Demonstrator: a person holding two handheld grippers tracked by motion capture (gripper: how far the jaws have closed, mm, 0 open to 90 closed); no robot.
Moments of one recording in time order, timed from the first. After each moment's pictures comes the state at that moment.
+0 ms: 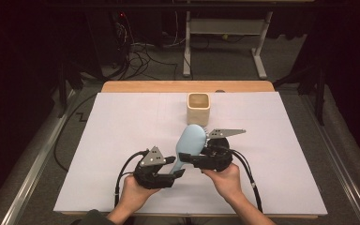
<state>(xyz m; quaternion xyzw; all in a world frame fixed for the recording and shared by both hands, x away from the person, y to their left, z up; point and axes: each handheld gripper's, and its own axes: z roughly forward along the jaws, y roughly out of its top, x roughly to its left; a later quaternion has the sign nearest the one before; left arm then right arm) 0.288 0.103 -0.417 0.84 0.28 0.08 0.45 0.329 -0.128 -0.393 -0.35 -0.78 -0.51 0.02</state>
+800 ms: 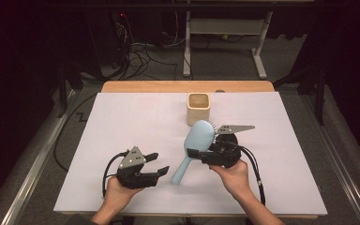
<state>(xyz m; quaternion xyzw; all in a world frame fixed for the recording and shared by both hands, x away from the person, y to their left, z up) 0.284 0.150 -0.423 0.82 0.31 0.12 0.47 0.335 -0.148 -0.384 -0.36 -0.78 -0.51 0.01</state>
